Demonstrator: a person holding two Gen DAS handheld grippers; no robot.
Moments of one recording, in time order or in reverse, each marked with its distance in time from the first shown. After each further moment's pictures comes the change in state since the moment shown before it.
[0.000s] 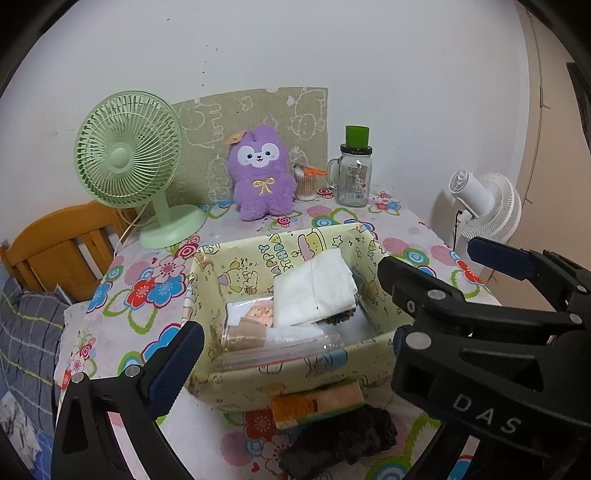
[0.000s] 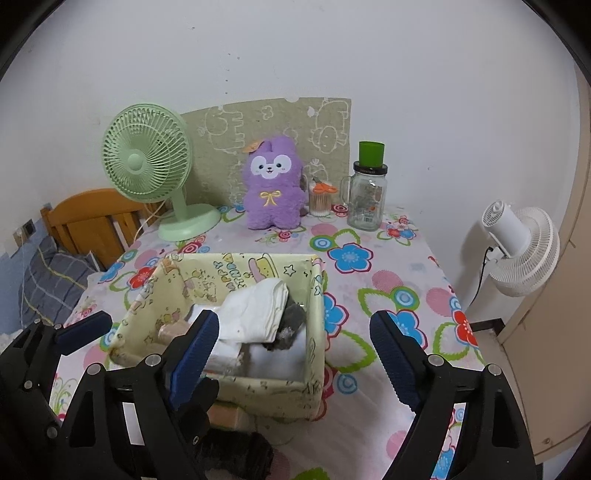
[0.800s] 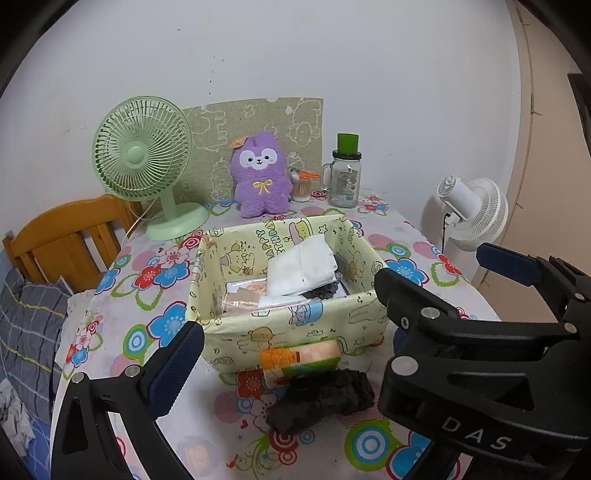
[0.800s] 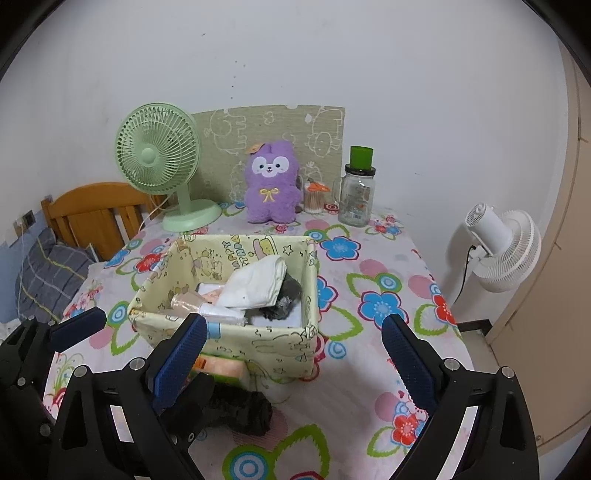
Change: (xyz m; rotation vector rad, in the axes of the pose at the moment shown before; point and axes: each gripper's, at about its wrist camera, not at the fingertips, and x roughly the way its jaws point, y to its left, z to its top) left arm -0.043 -0.010 -0.029 -0.017 -0.035 -0.011; right arm -0.047 0.007 -0.030 -0.020 -0.021 -0.034
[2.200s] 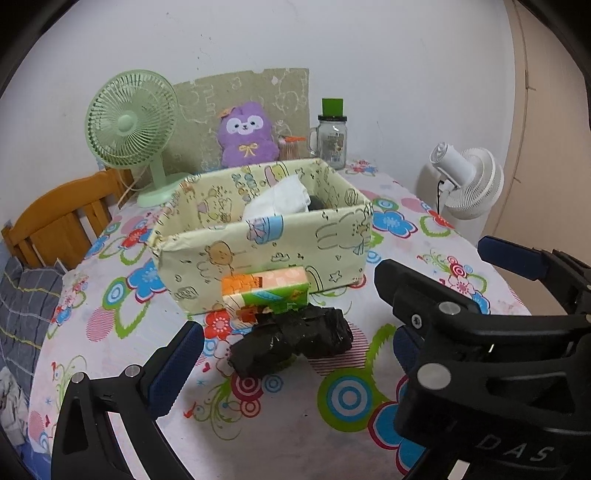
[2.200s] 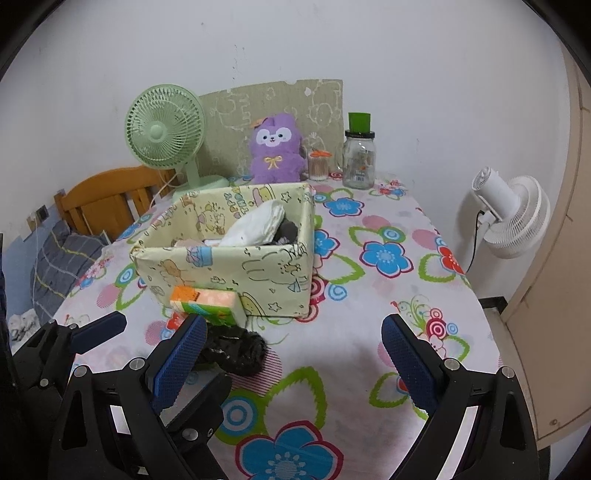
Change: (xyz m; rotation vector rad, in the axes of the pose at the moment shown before) left arm 0.012 -0.028 -0.054 0.020 0.073 -0.002; right arm -0.002 -0.023 -0.059 0.035 0.053 0.070
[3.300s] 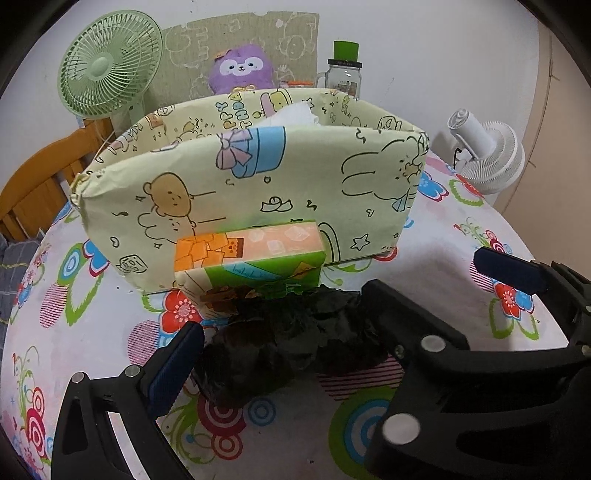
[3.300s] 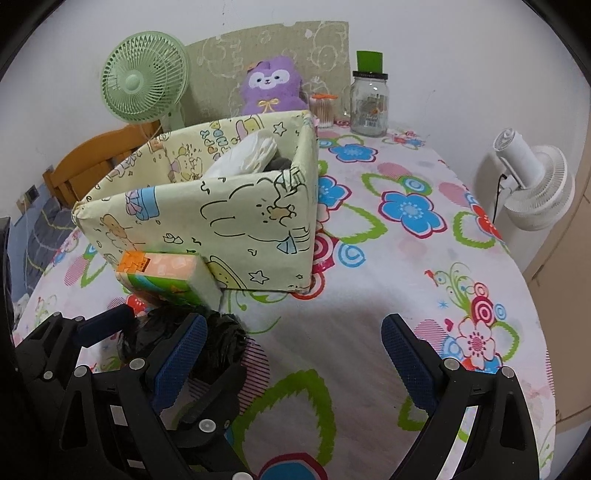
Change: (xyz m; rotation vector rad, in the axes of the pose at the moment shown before) left arm 0.077 0.009 -0.006 -0.037 0.157 -0.020; right arm 0.084 -0.004 -0.014 0.003 0.163 0.017
